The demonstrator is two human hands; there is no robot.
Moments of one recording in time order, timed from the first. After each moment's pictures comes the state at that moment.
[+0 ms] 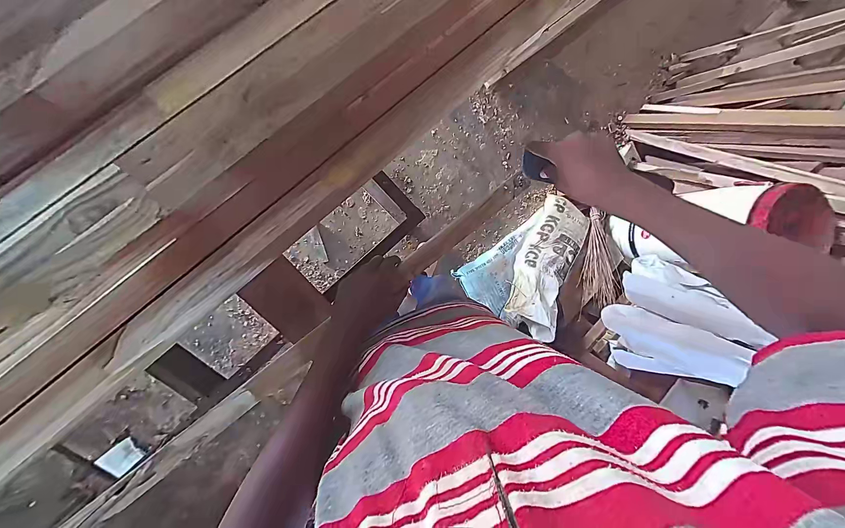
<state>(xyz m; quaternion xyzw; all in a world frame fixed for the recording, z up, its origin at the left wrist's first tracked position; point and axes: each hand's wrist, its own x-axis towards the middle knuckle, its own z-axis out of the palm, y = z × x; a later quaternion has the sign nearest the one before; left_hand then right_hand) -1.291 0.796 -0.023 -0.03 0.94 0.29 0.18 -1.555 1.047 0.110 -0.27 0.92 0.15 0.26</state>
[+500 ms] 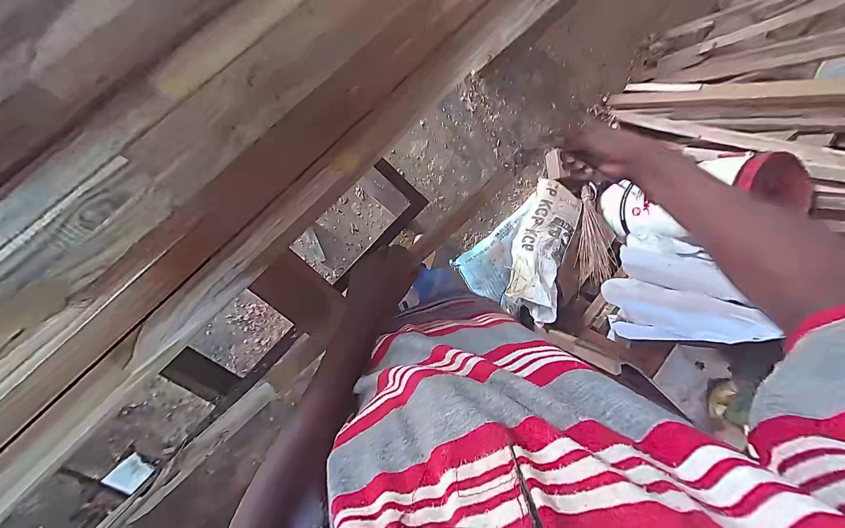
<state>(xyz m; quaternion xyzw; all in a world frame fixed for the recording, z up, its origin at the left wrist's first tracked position) -1.294 0.795 -0.016 -0.05 0.93 0.29 0.21 -1.563 1.099 0.090 -0.02 0.88 -0.28 0.38</state>
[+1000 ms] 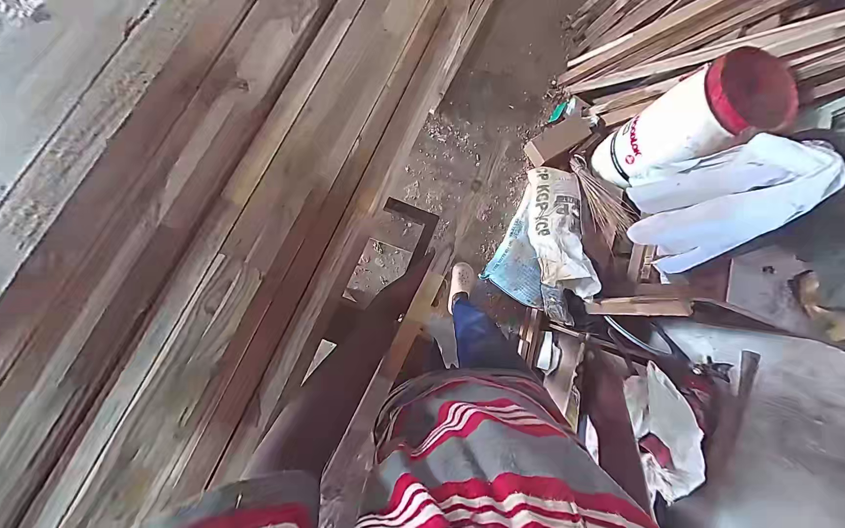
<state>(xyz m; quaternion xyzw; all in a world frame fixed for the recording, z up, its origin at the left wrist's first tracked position) -1.326 0.750 -0.059 -0.12 0.49 0.68 0.53 -1.073 1.048 -0.007 0.49 0.63 -0.60 -0.06</state>
